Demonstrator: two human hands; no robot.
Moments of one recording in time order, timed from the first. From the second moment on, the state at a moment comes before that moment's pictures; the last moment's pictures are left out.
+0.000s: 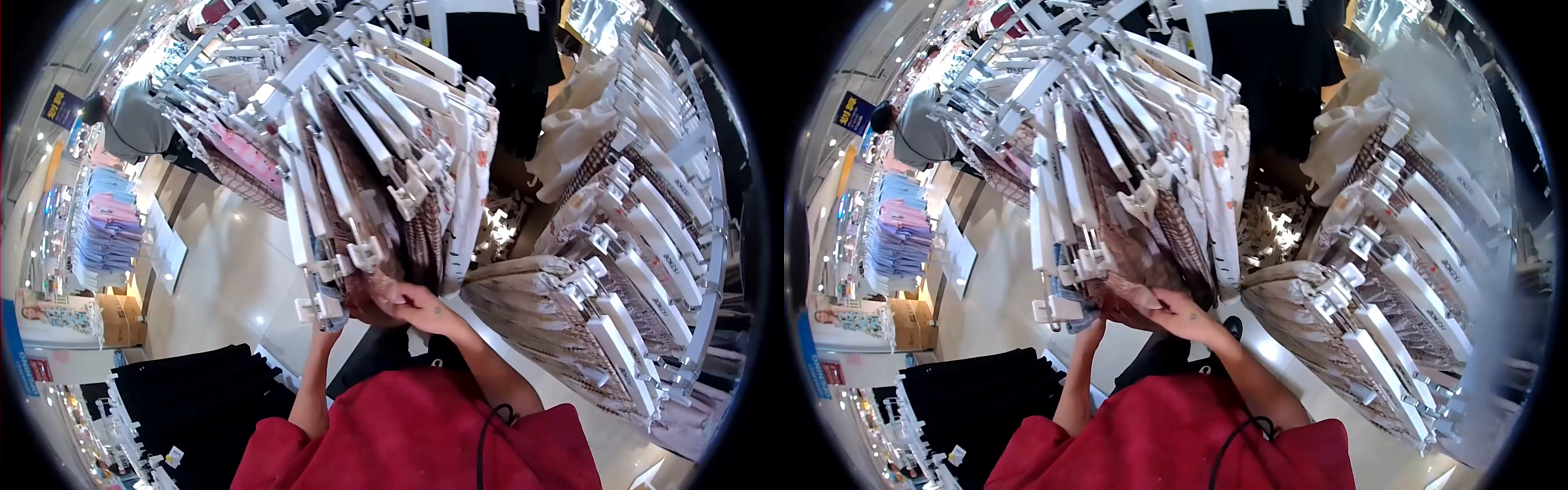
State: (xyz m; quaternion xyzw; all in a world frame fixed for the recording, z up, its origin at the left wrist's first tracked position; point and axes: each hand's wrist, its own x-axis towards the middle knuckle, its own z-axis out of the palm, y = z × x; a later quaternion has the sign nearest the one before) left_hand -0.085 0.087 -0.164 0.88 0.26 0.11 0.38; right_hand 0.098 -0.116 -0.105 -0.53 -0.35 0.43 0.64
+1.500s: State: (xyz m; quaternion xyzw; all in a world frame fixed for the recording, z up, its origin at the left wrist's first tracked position) left_hand -0.095 0.133 -0.043 0.81 0.19 0.09 0.54; right_hand 0.108 -0.171 -0.045 -0.63 -0.02 0.05 0.78
